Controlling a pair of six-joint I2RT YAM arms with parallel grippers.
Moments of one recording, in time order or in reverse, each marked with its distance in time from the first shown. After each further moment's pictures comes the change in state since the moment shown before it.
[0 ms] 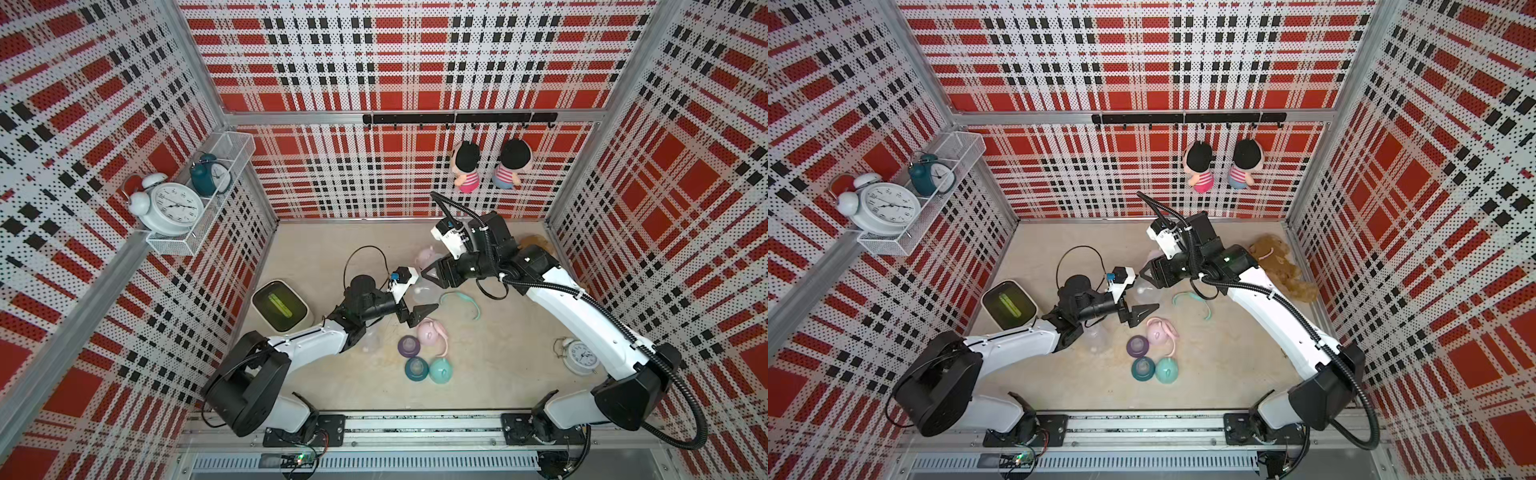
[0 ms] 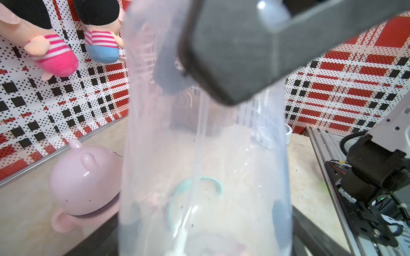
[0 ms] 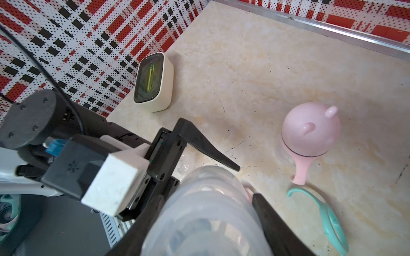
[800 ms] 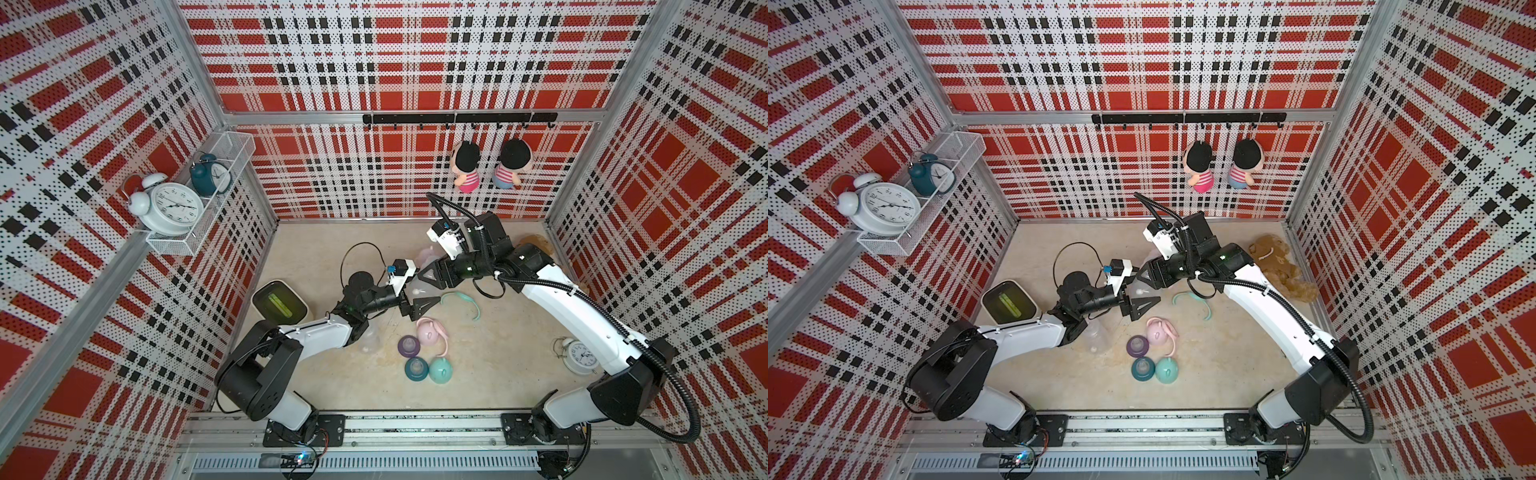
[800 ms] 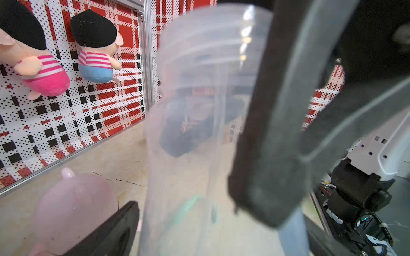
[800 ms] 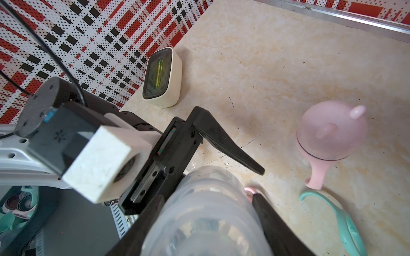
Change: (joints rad) left arm 0.033 0.083 0.033 0.179 0.080 -0.129; right arm 0.000 0.020 0.001 0.002 -0.045 0.005
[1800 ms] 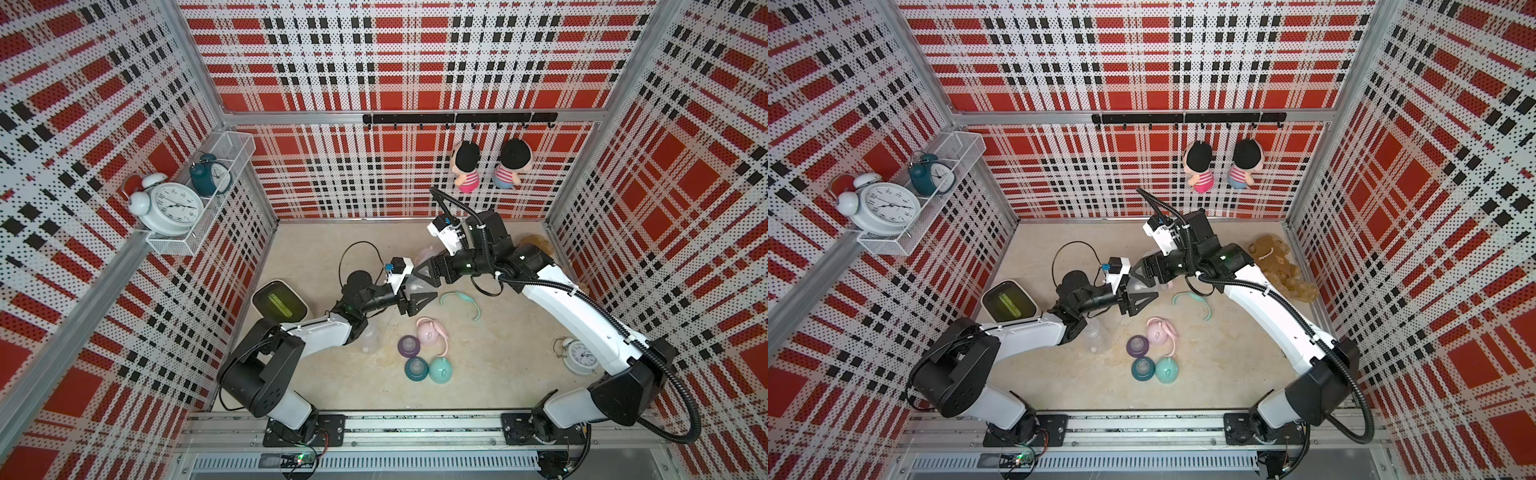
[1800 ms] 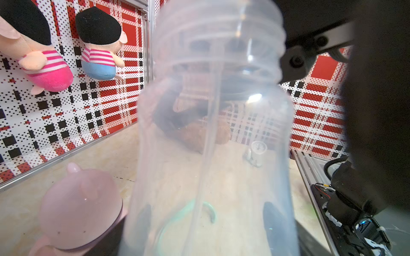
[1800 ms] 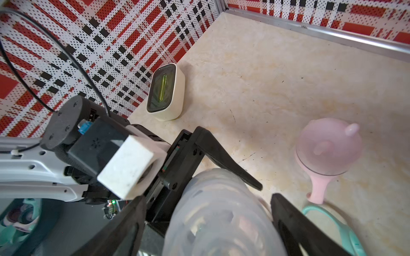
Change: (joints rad) left arm 0.027 0.014 0.001 0.028 0.011 -0.051; right arm 0.000 -0.017 -0.016 0.089 0.018 0.049
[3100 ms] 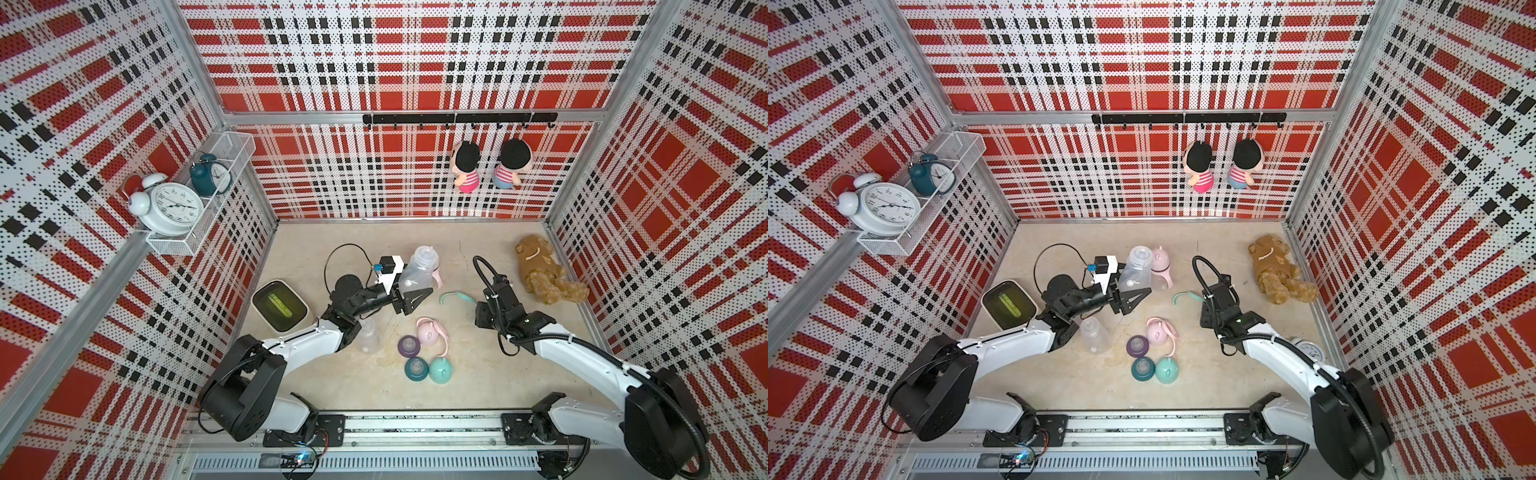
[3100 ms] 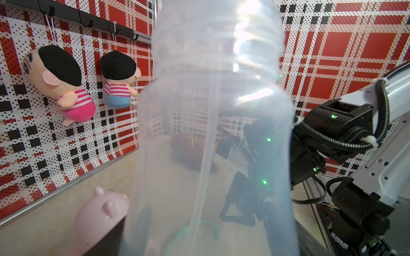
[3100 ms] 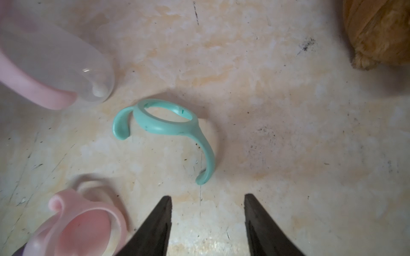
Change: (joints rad) left arm -0.008 -0.135 -0.047 0.016 -0.061 -0.007; right arm -0.109 -0.237 -0.859 0.332 0.706 0.397
